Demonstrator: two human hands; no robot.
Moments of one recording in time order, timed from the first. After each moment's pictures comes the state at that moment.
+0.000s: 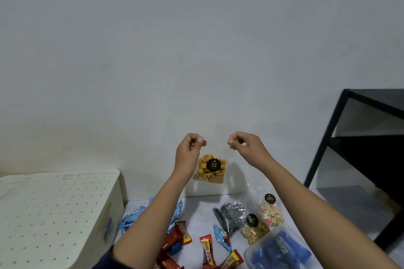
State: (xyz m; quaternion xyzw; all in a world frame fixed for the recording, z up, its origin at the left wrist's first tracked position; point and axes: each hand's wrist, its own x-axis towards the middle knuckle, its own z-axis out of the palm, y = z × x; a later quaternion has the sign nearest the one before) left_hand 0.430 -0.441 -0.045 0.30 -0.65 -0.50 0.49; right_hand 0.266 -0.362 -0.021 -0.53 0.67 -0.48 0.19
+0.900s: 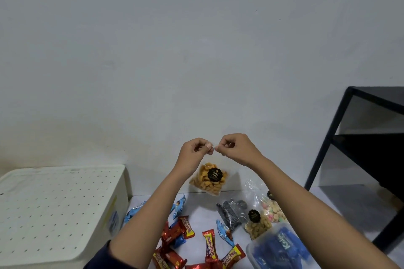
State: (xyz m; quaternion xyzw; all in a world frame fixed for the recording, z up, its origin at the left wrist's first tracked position) left_hand 0.442 -0.437 -0.045 0.29 -0.70 -0.52 0.40; right_hand 0.290 -0.371 -0.025 -0.59 0.69 -0.38 0.17
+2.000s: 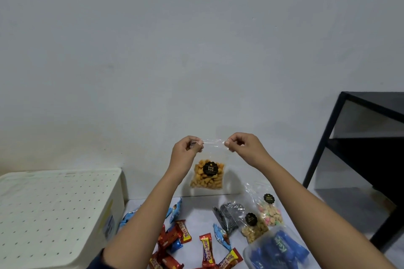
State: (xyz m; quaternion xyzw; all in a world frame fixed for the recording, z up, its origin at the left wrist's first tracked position) left_hand 0.449 -0.436 -0.034 0.32 -0.65 -0.51 0.45; right_hand 0.279 -0.352 -0.012 -0.53 0.66 -0.48 0.22
